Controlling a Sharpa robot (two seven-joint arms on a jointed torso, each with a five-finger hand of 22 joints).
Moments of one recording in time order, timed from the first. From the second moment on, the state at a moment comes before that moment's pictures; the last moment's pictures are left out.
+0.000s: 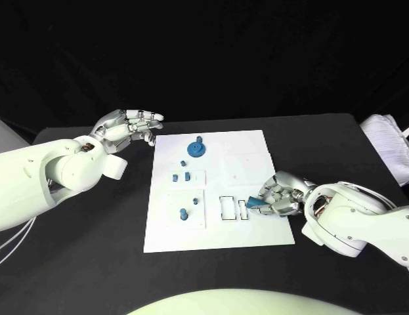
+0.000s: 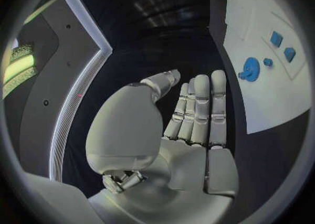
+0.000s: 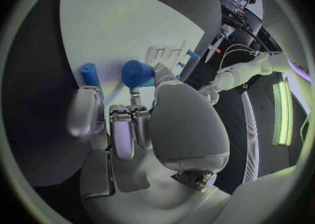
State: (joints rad) left arm 1.21 -0.94 -0.05 1.42 -0.10 -0.06 0.35; left_hand 1.33 -0.17 0.55 -0.01 0.19 0.82 0.20 0.31 0.32 0.87 0.13 0.61 0.23 1.01 0.06 1.13 0.53 0.18 0.90 0.16 0.96 0.76; right arm 1.14 -1.02 -0.18 1.84 -1.17 -0.39 -0.44; right_hand 1.36 -0.12 0.05 0.29 0.28 1.03 0.11 0.30 0.41 1.47 0.01 1.54 1.31 1.47 -0.06 1.57 1.31 0.08 1.47 0.05 1.11 1.31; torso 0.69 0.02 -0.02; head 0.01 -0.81
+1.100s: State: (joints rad) left arm 1.21 -0.94 -0.05 1.42 -0.09 -0.05 0.34; left_hand 1.32 -0.17 0.55 0.00 0.19 0.82 0.20 0.31 0.32 0.87 0.13 0.61 0.23 1.01 0.06 1.13 0.53 0.18 0.90 0.16 0.96 0.76; right arm 1.14 -0.88 -0.18 1.80 -1.12 -0.40 -0.43; right_hand 1.24 -0.13 0.12 0.29 0.23 1.05 0.11 0.33 0.42 1.47 -0.01 1.57 1.31 1.46 -0.07 1.57 1.31 0.08 1.47 0.04 1.13 1.31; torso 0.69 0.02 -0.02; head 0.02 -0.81
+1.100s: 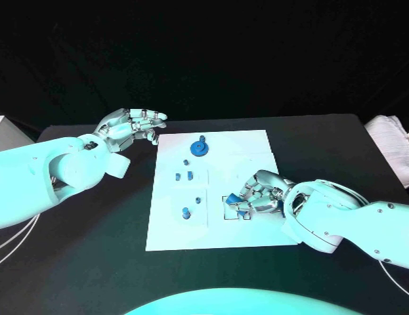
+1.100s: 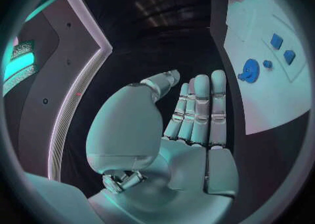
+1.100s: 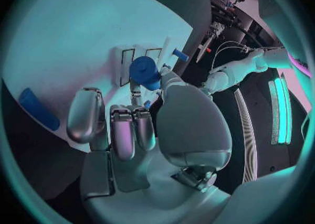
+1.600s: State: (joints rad) left arm 1.21 -0.94 -0.05 1.43 -0.07 -0.04 0.34; left_hand 1.32 -0.17 0.55 0.00 0.19 0.82 0.20 0.31 0.32 0.87 0.13 0.61 0.23 1.01 0.06 1.13 0.53 0.18 0.90 0.16 0.96 0.76; right arm 1.14 -0.86 -0.18 1.79 -1.19 -0.41 -0.45; right_hand 1.10 -0.12 0.13 0.29 0.14 1.10 0.07 0.36 0.43 1.47 -0.02 1.57 1.31 1.47 -0.07 1.57 1.31 0.08 1.47 0.04 1.14 1.31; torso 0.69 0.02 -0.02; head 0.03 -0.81
